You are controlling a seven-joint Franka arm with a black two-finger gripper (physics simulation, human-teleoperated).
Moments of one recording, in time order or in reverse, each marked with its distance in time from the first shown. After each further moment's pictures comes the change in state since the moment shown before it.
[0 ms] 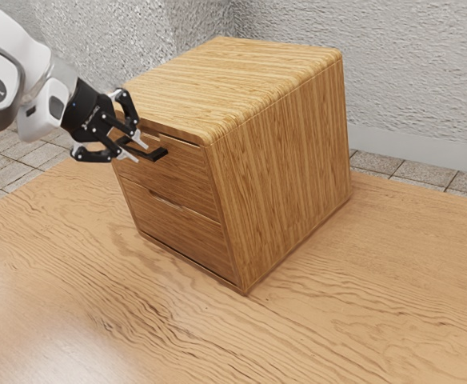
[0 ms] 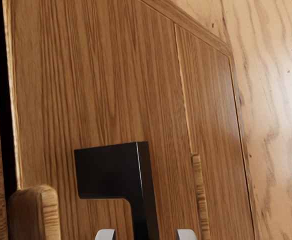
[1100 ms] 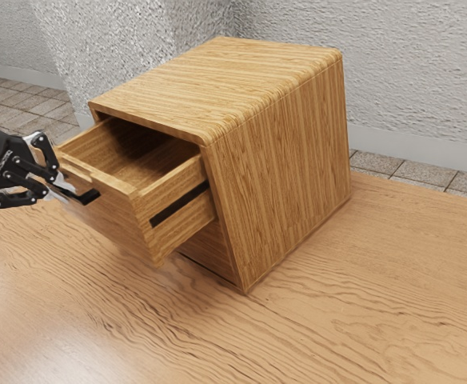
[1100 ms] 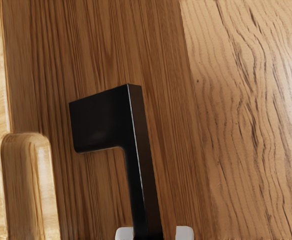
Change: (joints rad) arm -0.141 -0.395 0.204 -0.349 0.122 0.034 0.061
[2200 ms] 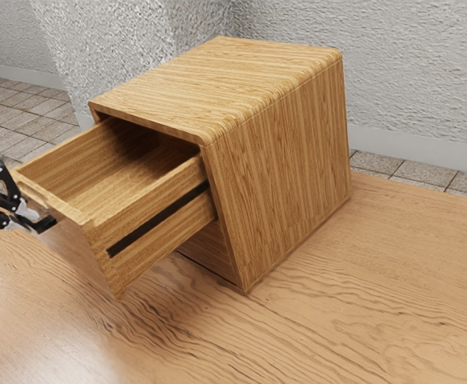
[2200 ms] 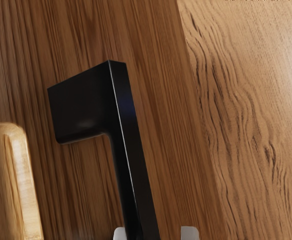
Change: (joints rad) arm -0.066 -0.275 0.081 -0.171 0.195 -0.020 -0.034
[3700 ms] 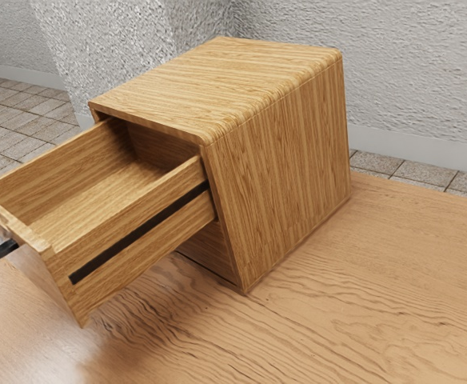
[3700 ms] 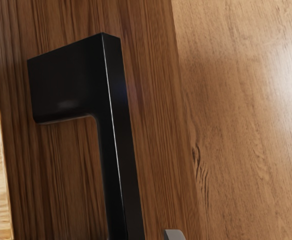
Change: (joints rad) arm 0.022 -0.140 -0.004 -0.040 0.129 -0.151 -0.125
